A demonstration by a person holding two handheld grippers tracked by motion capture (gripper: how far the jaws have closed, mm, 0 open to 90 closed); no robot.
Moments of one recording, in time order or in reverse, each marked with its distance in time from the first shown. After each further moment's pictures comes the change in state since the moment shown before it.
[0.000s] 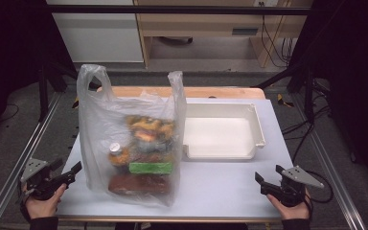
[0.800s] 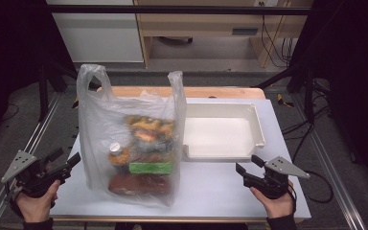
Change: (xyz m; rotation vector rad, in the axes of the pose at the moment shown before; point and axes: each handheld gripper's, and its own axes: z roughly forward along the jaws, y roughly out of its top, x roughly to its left) left arm -0.033 0.048 -0.036 -0.129 -0.122 0.020; right arm 0.055 0.048 0.004 -0.075 0.170 -0.024
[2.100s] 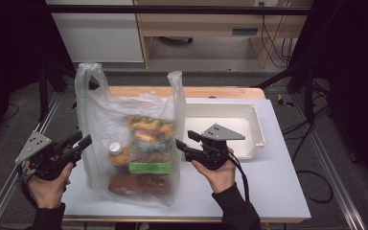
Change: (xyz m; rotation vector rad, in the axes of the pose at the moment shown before) left arm -0.038 0.046 0.023 0.001 -0.054 0.068; right arm 0.112 0.091 0.086 -0.025 0.277 -0.060
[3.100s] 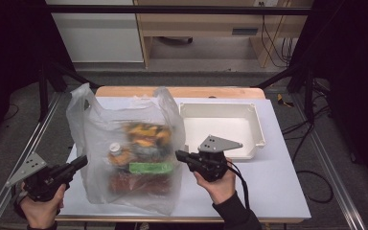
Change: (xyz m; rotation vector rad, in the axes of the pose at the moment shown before) left arm -0.001 -0.046 -0.030 0.068 -0.137 -0.016; right arm 0.016 -0.018 -0.018 0.078 0.166 -0.030
